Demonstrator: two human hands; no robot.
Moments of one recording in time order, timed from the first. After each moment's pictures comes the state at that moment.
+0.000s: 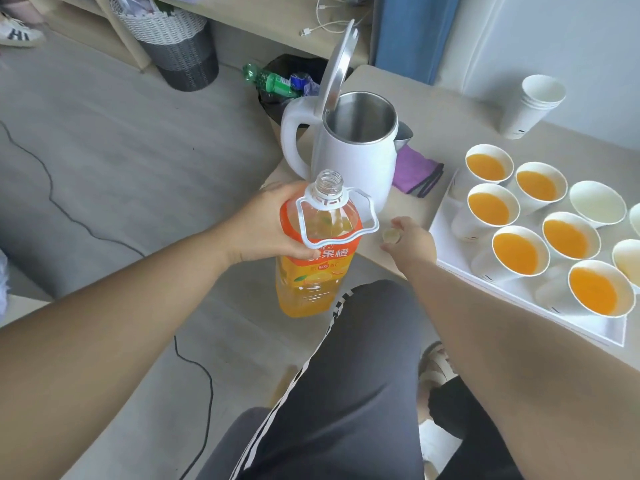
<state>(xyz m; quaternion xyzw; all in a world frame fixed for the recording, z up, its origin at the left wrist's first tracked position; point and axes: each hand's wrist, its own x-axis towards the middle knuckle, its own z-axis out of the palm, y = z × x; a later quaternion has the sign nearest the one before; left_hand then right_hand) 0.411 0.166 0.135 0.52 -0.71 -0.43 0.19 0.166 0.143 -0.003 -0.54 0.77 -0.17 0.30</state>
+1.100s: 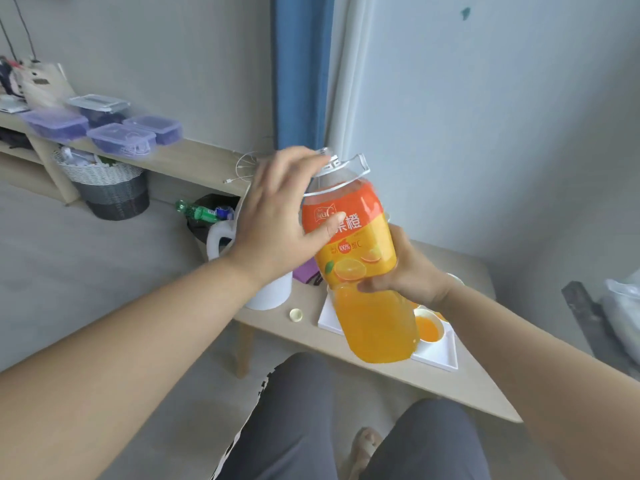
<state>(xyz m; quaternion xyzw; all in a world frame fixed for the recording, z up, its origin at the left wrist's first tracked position) 0.283 0.224 0.289 0.34 -0.79 0.01 0.51 0.064 0.256 0.250 -0.63 0.60 -0.31 0.38</state>
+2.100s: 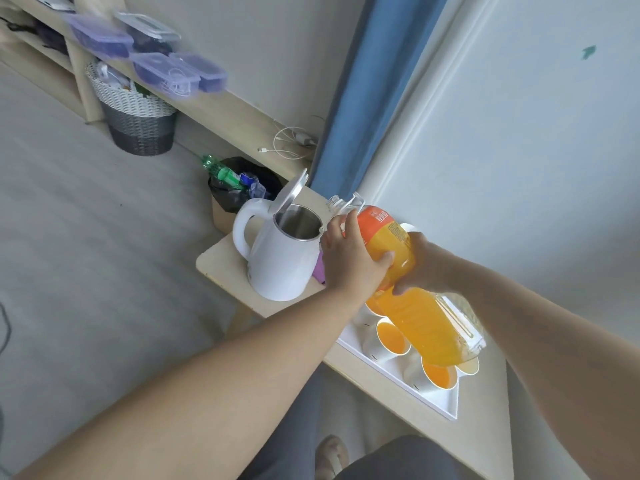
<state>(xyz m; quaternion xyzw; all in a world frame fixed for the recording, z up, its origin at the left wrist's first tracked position) 0.226 0.176 0.213 0.60 -0.60 -0.29 0.44 0.084 0.153 0.260 -0.67 0.71 0.05 0.18</state>
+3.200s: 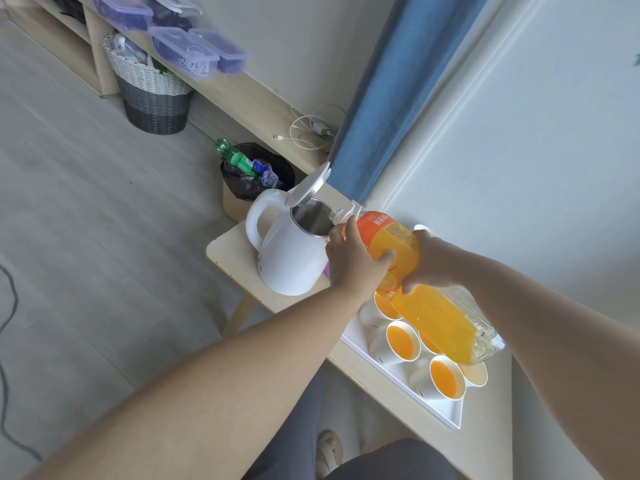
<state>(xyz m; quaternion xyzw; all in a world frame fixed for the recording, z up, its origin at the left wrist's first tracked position) 0.236 0.154 0.188 0.62 -0.53 -0.40 0.42 0.111 0.130 0.261 -0.69 0.70 0.16 0.12</state>
